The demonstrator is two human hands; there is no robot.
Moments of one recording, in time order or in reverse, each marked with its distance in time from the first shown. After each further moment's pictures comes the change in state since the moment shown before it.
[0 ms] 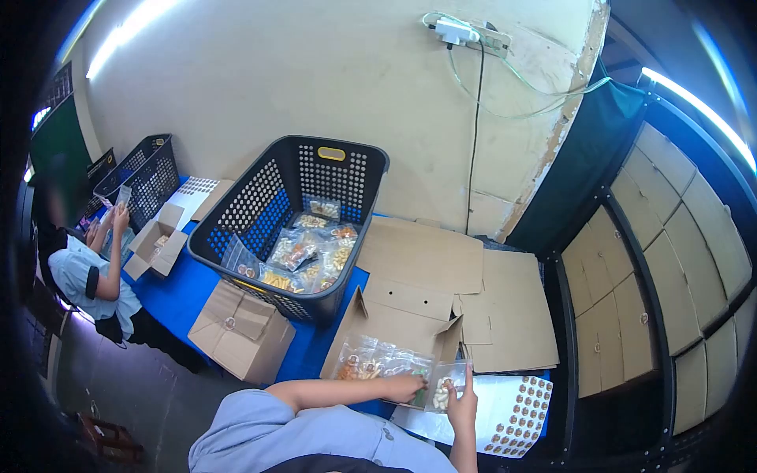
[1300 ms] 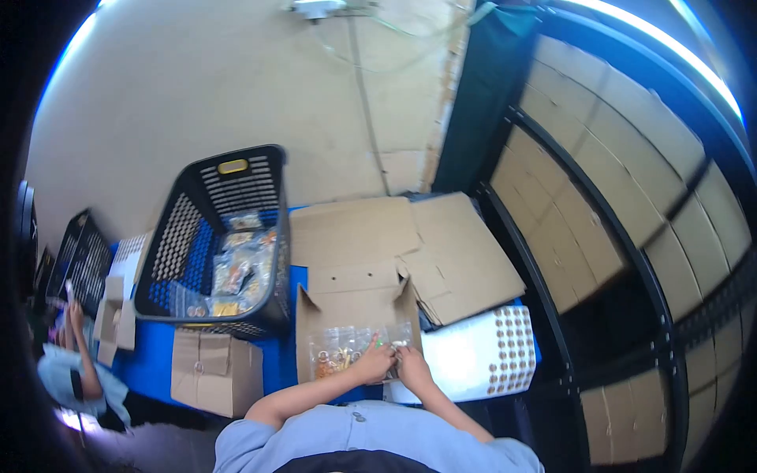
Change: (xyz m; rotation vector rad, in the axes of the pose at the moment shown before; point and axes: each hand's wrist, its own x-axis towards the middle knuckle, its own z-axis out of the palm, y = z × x) left_hand -0.021 0.010 -0.013 0.357 0.227 0.103; right_hand 0.008 0.041 0.072 -0.263 -0.191 -0.150
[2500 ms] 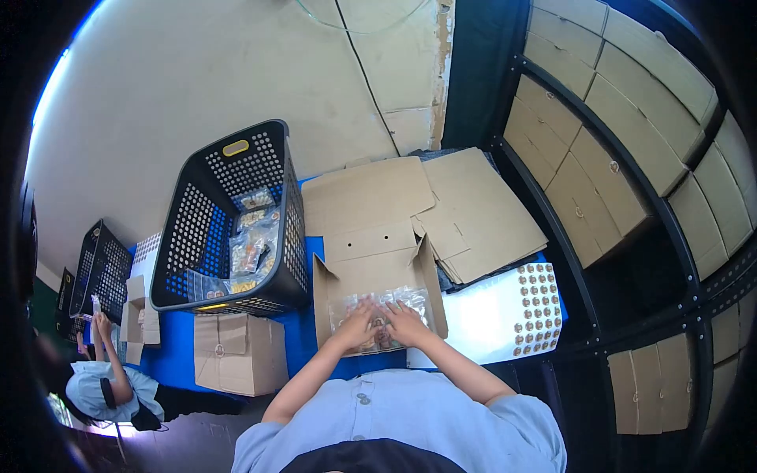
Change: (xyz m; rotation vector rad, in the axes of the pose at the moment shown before) left_hand -0.071 -0.057 0.000 -0.311 -0.136 -0.474; right_hand 0.042 -0.010 0.051 -0.179 -0.283 -0.311
